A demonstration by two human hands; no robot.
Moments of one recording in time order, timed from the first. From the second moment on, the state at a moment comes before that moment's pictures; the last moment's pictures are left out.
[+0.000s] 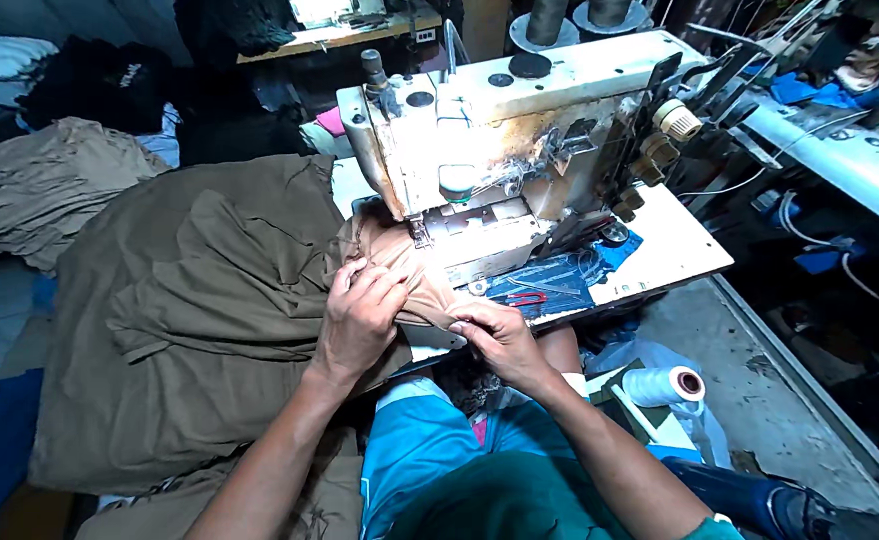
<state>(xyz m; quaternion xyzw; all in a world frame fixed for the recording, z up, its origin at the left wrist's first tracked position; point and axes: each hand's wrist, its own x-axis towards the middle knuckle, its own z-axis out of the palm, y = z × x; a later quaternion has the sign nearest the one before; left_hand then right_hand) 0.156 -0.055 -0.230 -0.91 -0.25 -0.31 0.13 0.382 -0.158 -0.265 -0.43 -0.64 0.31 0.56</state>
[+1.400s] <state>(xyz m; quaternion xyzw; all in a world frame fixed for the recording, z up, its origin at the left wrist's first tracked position) 0.106 -0.052 -0.134 -0.92 -0.14 -0.36 -0.13 0.381 -0.102 -0.244 -0.43 -0.69 0.31 0.49</state>
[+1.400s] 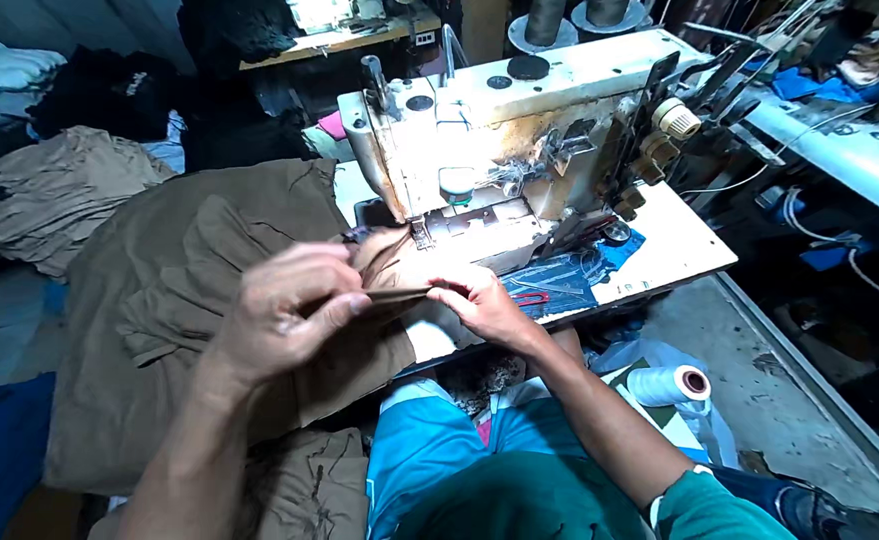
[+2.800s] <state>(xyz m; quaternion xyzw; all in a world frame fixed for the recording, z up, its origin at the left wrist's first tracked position) 0.156 -0.023 -0.187 -0.94 -0.23 -0.21 0.14 0.372 -0.105 -0.265 -0.48 -0.59 0.31 0.57</state>
